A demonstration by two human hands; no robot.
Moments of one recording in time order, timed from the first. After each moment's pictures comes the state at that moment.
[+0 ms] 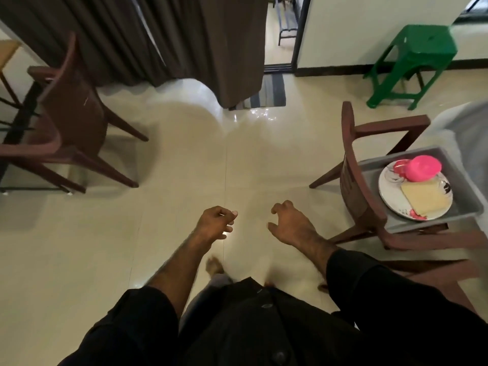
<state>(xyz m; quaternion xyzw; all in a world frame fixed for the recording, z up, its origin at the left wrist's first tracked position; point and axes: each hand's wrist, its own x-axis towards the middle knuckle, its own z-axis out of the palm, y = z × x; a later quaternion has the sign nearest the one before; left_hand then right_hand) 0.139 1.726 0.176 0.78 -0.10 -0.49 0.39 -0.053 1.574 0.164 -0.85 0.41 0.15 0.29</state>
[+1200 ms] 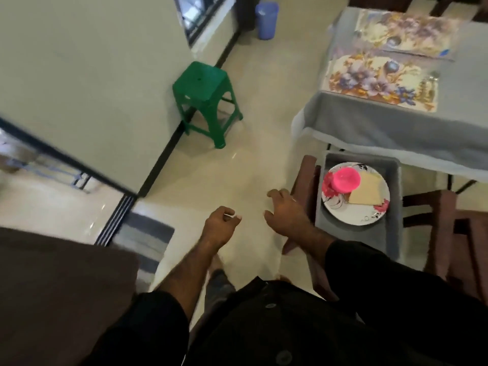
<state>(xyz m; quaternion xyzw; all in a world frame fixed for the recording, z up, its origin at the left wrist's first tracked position) 0.233 0.892 0.146 0.61 -0.58 -0.54 0.06 0.024 0.979 0.176 -0.50 0.81 -0.13 0.28</state>
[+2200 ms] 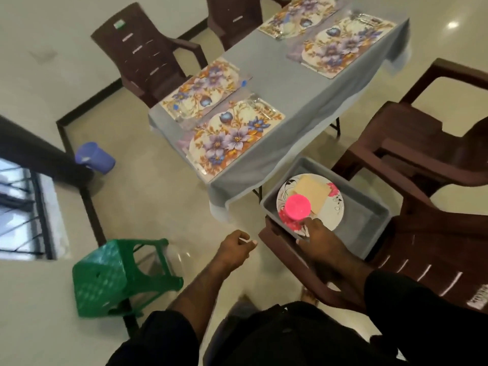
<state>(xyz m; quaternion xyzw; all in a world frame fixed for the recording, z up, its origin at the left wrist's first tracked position) -0.118 0.674 0.167 0.23 -0.81 -0.45 -0.29 -0.134 0.955 0.138 0.00 0.92 -0.30 0.26</state>
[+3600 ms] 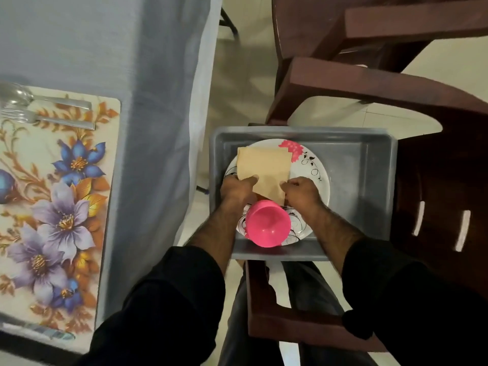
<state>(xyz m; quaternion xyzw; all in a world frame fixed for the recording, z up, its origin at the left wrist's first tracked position) -0.466 0.870 -0.156 0.21 -0.80 -0.35 -0.45 -0.335 0.995 -0.183 0.59 0.55 -0.58 0.17</state>
